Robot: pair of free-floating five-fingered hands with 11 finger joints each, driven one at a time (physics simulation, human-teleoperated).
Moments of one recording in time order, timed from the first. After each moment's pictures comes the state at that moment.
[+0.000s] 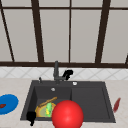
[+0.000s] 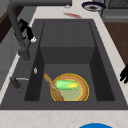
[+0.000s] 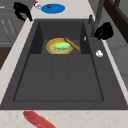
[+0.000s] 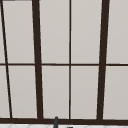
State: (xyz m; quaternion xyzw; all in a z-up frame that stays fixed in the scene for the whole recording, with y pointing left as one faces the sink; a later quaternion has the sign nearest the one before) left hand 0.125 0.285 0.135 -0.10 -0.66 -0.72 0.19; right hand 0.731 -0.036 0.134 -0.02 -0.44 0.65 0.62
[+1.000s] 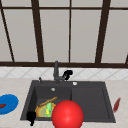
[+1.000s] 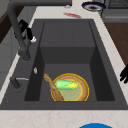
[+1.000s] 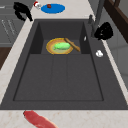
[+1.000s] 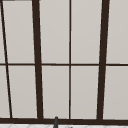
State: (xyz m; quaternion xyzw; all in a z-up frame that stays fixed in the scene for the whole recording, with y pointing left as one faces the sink) left hand 0.125 0.285 0.135 -0.10 -0.66 -0.72 0.19; right hand 0.727 -0.031 0.133 -0.06 -0.44 0.65 0.62
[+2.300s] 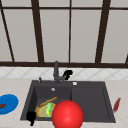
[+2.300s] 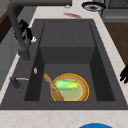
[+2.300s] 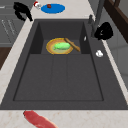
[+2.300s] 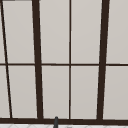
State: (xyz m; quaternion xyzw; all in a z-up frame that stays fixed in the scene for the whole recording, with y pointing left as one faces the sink) left hand 0.125 0.285 0.135 -0.10 -0.66 -0.72 0.19; right hand 0.727 -0.028 0.133 -0.07 -0.43 0.65 0.63
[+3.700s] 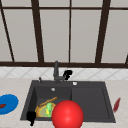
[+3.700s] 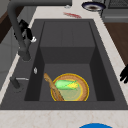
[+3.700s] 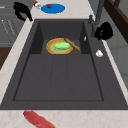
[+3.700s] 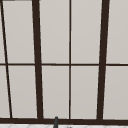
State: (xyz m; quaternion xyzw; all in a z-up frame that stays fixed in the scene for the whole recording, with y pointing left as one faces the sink) left hand 0.125 0.285 0.135 -0.10 -0.66 -0.72 0.19; right hand 0.726 -0.027 0.133 -0.08 -0.43 0.65 0.63
